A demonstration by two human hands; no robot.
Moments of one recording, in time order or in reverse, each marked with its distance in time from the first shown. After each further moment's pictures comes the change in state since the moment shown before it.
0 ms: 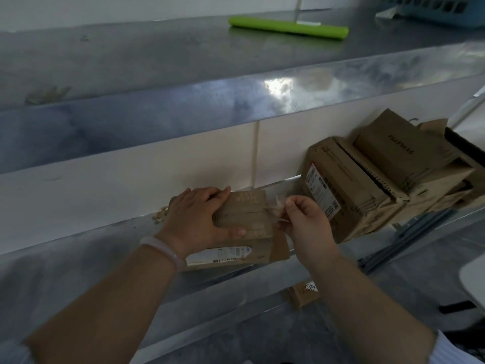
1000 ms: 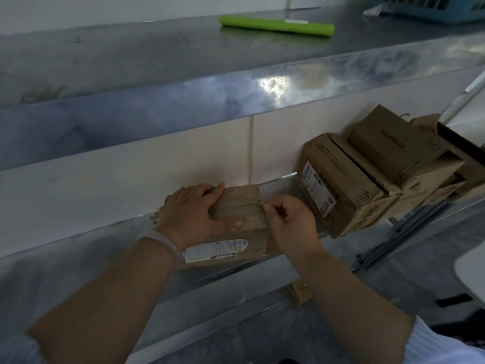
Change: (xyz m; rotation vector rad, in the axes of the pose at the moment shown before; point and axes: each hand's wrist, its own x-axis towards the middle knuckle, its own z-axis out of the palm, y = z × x) left_hand 0.005 0.000 -0.003 0.015 -0.031 -0.060; right_hand -0.007 0.009 0.003 -0.646 -0.026 -0.379
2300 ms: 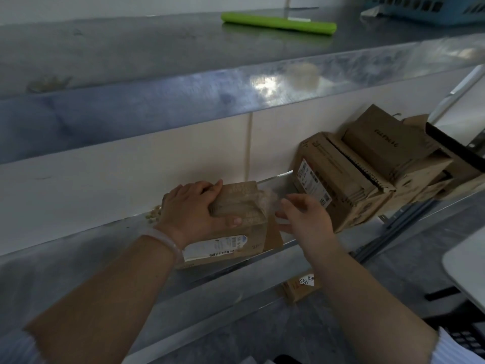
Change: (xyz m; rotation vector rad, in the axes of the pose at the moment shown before) left_hand 0.003 -0.002 0.004 -0.018 0.021 0.010; right_hand -0.001 -0.007 -0.021 0.269 0.037 0.403
